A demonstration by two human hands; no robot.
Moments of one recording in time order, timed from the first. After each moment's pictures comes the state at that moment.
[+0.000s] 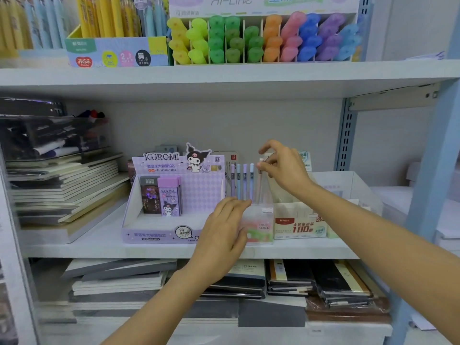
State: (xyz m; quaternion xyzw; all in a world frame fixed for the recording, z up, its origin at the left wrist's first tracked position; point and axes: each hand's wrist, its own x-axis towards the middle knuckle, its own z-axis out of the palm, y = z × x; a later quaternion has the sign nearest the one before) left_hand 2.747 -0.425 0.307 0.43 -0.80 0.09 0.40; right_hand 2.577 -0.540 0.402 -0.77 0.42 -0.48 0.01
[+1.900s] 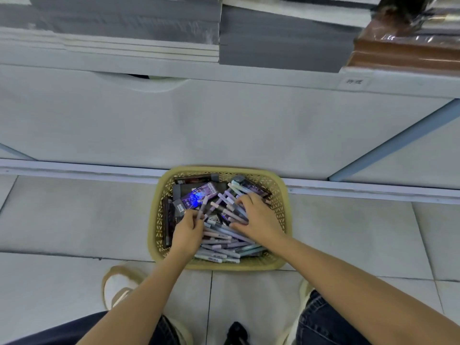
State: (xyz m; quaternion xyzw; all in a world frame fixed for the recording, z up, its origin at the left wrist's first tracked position) left_hand 2.736 -0.275 -0.167 0.78 -0.38 -0.44 0.22; right_hand 2.547 -0.343 -0.178 -0.82 0.50 -0.03 0.28
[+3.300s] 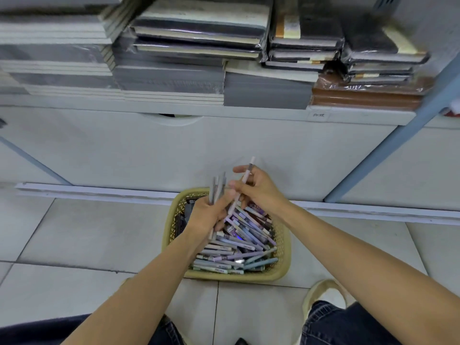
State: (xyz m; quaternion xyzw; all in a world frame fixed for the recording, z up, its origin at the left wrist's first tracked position) left_hand 2.708 -0.298 -0.041 0.58 -0.31 -0.59 0.46; right_hand 2.569 -0.379 -0.037 -0.55 0.43 -0.30 0.65
